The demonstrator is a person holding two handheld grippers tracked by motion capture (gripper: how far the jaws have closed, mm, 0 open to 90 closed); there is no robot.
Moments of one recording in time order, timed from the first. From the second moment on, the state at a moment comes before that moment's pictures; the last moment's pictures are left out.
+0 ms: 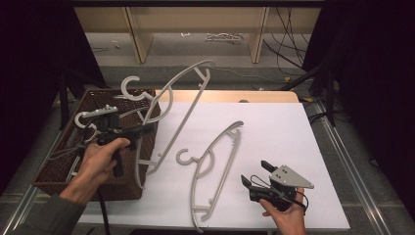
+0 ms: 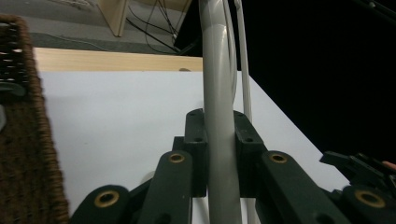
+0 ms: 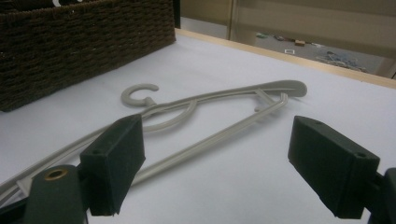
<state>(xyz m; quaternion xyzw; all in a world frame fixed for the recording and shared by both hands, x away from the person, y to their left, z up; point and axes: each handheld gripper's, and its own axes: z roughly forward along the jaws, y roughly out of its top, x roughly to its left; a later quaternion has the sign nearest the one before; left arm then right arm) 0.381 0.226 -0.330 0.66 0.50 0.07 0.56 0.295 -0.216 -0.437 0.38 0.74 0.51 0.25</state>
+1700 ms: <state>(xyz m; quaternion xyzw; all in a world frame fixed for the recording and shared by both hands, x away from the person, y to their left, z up) 0.399 0.387 -0.367 0.65 0.53 0.18 0.50 0.296 -0.215 -0.439 0.38 0.74 0.50 0.25</state>
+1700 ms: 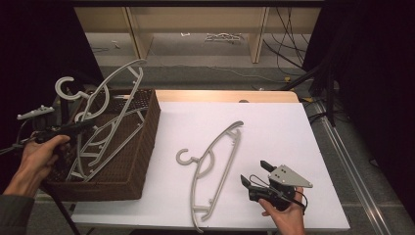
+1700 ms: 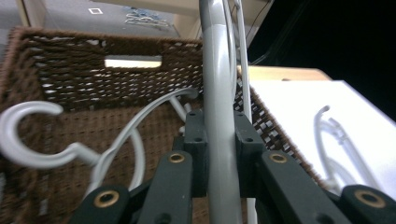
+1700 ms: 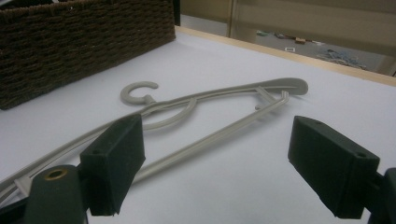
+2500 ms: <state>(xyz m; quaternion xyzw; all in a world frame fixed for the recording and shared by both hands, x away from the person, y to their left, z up) 0.395 0.415 -0.391 0.70 0.52 0.20 0.46 0.298 -0.214 -0.441 0.38 0.74 0.50 0.25</state>
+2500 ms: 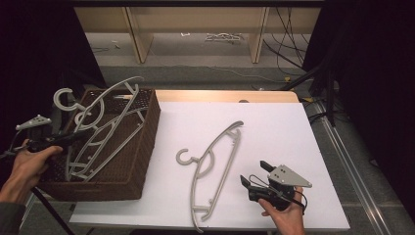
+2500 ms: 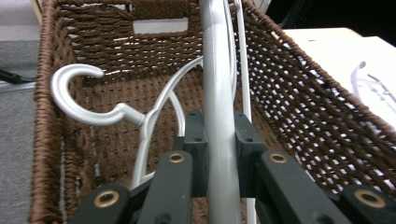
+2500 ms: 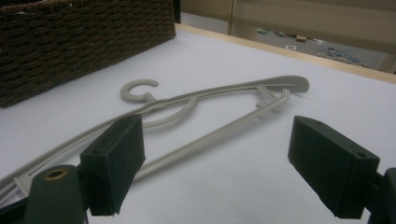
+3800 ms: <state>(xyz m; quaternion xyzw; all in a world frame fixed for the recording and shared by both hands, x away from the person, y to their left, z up) 0.423 0.412 -0.432 0.78 0.53 0.15 0.31 0.297 -0.213 -0.441 0.38 0.74 0.49 0.25</state>
